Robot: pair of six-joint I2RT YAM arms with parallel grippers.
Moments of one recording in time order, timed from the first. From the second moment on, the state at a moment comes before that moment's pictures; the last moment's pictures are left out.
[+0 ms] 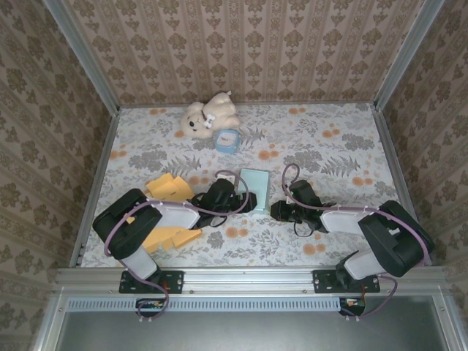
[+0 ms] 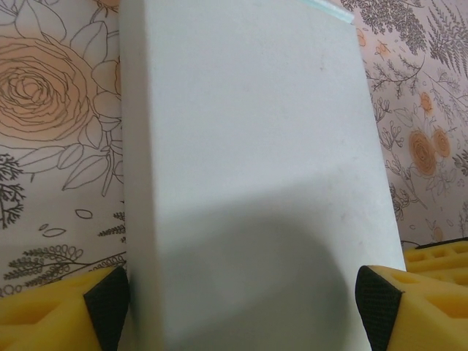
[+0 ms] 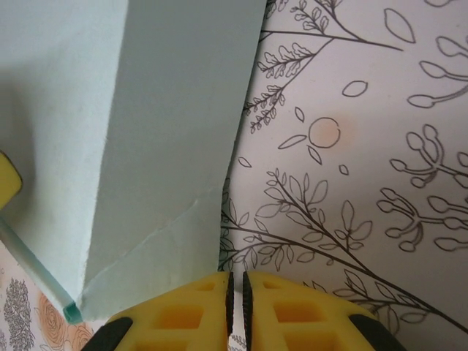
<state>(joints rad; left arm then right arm) -0.90 1.64 0.61 0.35 0.02 -0.76 0.52 1.45 0.41 0.18 -0.28 0.66</state>
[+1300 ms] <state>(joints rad) -0.94 1.63 0.68 0.23 -0.19 -0.80 0.67 1.53 0.45 0.32 -0.08 0.76</state>
